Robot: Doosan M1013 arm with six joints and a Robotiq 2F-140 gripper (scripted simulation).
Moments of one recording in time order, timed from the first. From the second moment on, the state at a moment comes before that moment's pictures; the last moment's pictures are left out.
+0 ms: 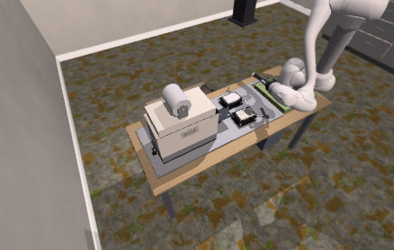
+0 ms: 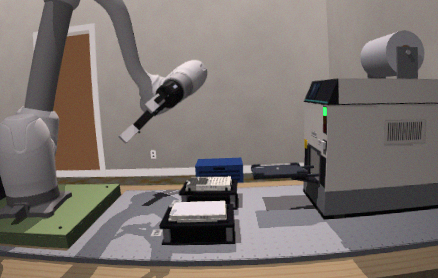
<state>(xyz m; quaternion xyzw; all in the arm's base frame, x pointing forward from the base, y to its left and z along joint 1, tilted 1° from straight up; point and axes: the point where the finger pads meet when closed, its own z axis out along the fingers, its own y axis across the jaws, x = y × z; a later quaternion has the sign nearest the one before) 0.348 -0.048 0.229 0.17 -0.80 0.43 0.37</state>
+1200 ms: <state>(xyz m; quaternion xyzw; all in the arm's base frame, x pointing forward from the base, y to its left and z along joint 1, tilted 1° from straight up) 0.364 -0.048 0.206 -0.05 -0.87 0.42 0.26</state>
